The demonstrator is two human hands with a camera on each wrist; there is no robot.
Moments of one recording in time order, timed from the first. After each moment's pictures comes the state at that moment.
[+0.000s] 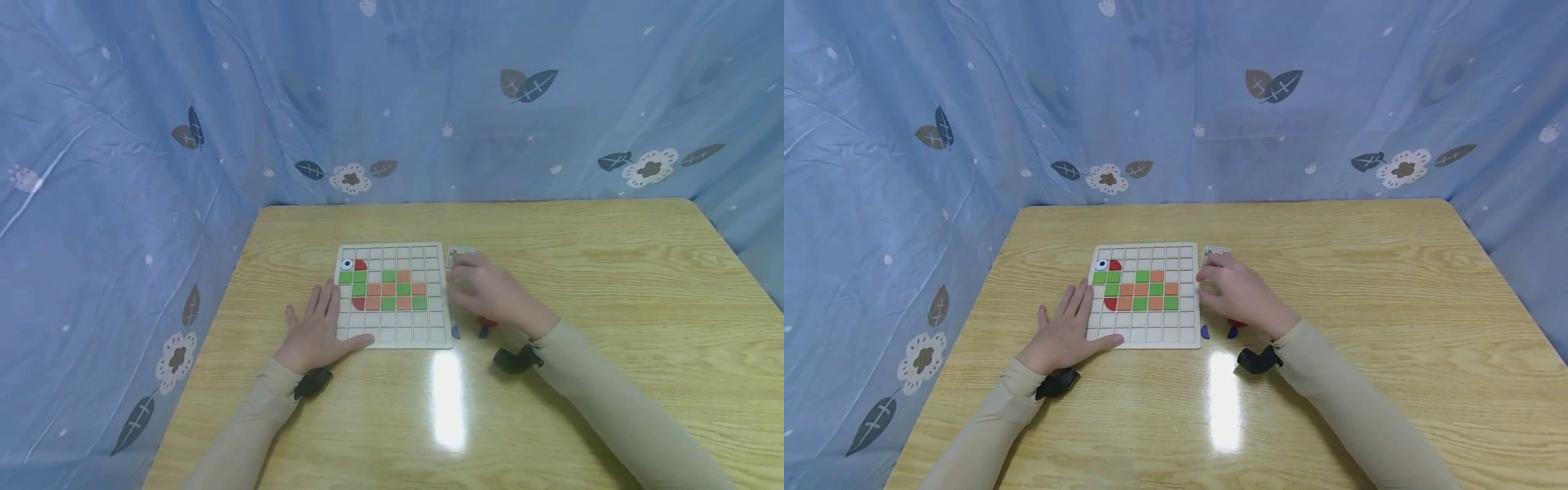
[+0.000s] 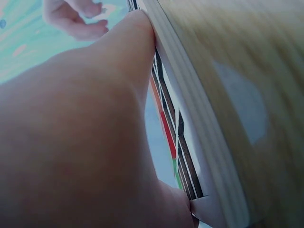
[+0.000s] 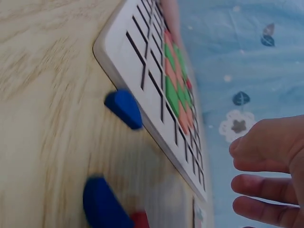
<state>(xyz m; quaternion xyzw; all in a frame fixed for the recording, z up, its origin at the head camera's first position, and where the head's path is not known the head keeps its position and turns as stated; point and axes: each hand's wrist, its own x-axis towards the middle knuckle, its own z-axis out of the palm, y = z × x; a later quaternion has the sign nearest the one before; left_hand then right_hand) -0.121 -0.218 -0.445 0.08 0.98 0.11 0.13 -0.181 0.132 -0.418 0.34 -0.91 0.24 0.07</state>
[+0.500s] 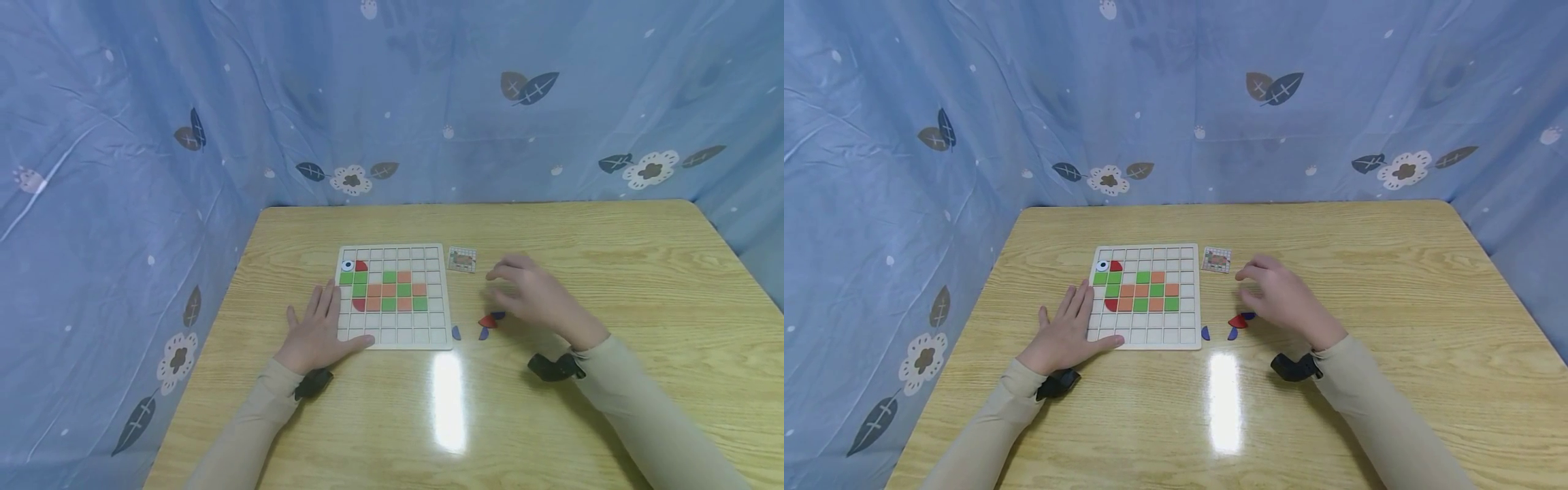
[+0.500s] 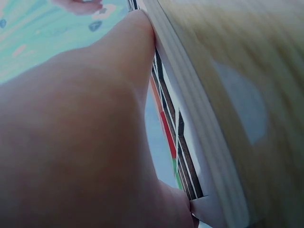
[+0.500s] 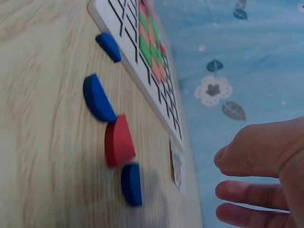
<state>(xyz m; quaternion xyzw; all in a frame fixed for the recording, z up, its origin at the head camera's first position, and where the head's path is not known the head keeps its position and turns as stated) -0.123 -0.219 -0.446 0.08 0.98 0.10 0.14 -0.167 0.188 -0.413 0.31 -0.92 0.23 0.10</state>
